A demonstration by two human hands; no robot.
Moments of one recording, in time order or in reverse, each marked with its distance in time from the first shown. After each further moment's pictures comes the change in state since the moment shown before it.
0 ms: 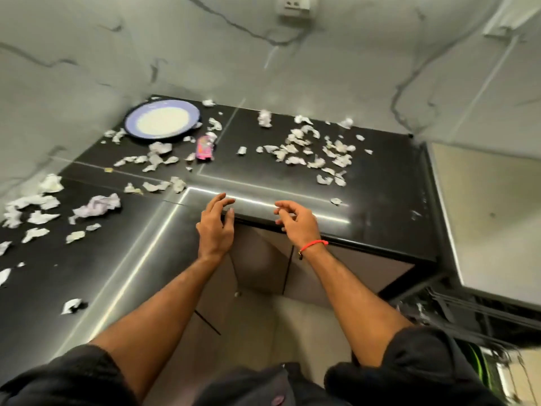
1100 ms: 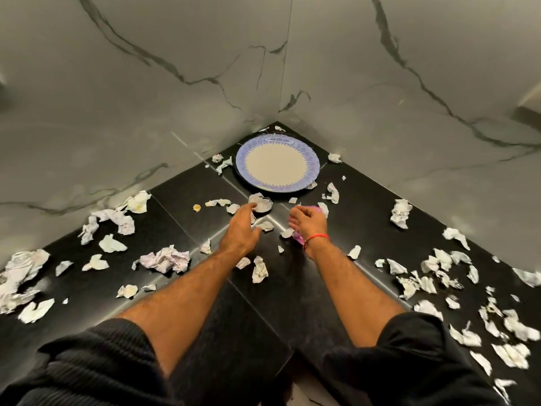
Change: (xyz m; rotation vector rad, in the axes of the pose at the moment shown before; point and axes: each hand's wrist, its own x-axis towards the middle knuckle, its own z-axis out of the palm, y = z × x) left_hand 0.293 -0.161 -0.091 0.174 -0.009 -0.462; right_hand 0.337 -0.066 0.311 0.183 -0.319 0.303
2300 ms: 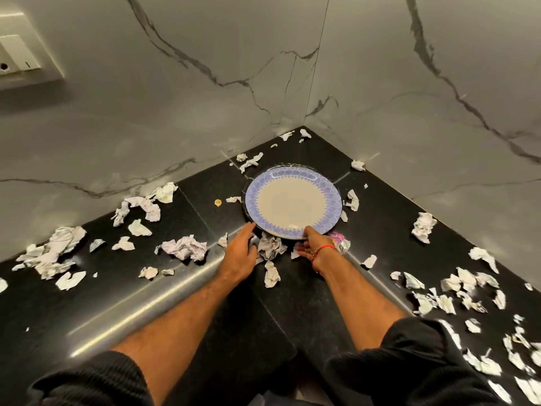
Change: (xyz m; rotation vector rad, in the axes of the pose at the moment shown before) left_hand -0.062 -0.029 0.001 -0.112 0.119 -0.029; right_hand -0.006 0.020 -0.002 -0.118 -0.053 0.354
